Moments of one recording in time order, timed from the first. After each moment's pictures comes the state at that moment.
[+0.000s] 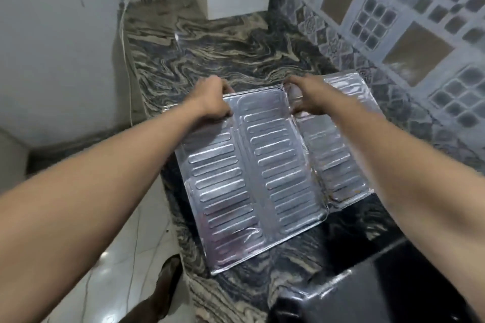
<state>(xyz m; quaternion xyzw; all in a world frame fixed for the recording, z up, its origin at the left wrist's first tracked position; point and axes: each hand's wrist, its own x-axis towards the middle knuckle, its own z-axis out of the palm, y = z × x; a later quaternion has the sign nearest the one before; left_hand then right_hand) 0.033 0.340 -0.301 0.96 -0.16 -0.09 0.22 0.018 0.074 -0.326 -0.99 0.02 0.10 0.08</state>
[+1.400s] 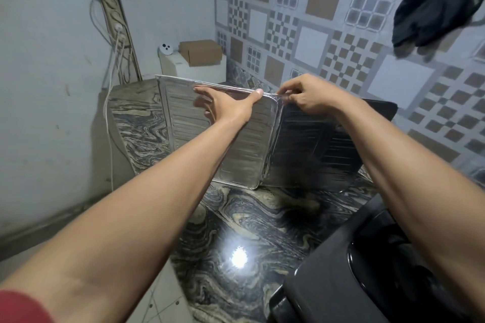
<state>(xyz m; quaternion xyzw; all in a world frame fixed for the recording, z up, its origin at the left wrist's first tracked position) -0.047 0.269 -0.175 0.80 0.00 -0.05 0.60 -0.118 0.109 -0.119 -0.97 0.06 -0.04 0.21</state>
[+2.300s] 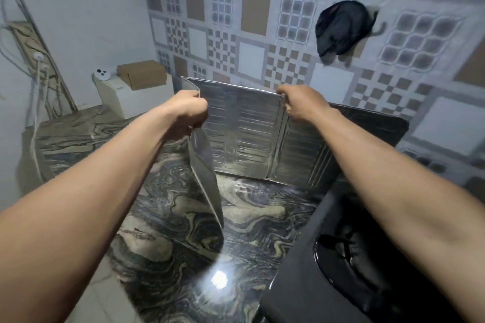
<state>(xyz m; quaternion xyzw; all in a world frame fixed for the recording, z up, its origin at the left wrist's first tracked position) -0.032 0.264 -0.117 0.85 -0.26 -0.16 0.44 -0.150 0.025 -0.128 -0.96 0.23 -0.13 0.00</state>
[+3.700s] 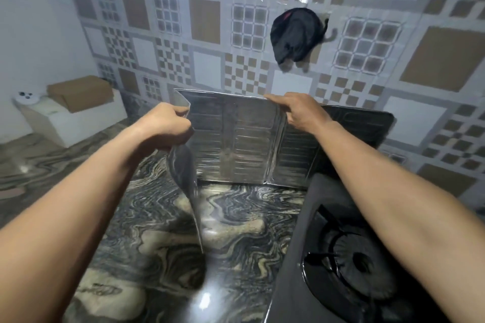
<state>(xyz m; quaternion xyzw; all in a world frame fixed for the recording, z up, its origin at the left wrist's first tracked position) -0.020 0.222 -0.110 0.84 -0.36 -0.16 0.37 -0.190 -0.055 -0.144 -0.95 0.23 -0.19 0.02</state>
